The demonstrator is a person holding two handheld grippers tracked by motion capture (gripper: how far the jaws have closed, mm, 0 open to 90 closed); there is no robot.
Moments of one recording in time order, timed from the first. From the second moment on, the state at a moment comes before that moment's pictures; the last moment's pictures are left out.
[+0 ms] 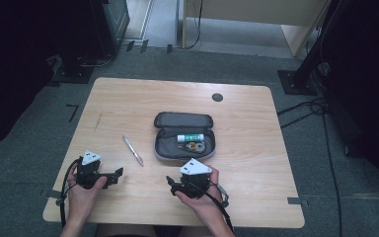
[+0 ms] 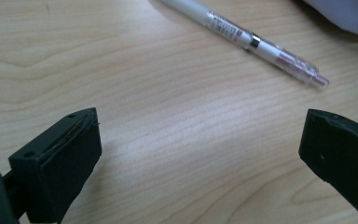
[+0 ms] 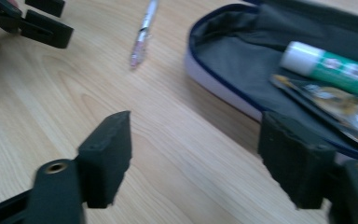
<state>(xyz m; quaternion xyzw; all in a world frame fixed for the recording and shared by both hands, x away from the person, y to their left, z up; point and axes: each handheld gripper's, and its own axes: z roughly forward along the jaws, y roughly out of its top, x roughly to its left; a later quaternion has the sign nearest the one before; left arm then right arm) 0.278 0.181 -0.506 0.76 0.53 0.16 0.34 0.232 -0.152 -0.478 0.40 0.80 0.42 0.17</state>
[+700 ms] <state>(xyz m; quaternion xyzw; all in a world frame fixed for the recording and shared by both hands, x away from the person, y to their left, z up) 0.320 0.159 -0.490 0.73 0.57 0.14 0.35 0.220 -0.263 -0.472 0.48 0.75 0.40 0.23</state>
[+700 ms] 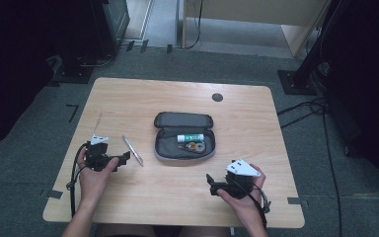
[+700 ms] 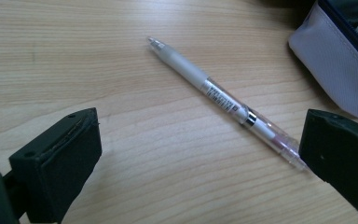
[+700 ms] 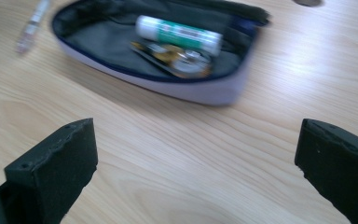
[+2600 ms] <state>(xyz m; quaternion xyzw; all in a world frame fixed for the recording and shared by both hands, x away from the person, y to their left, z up) 0.372 0.121 -0.495 0.77 0.56 0.14 0.27 0.213 -0.394 -0.526 0.62 0.68 0.29 0.26</state>
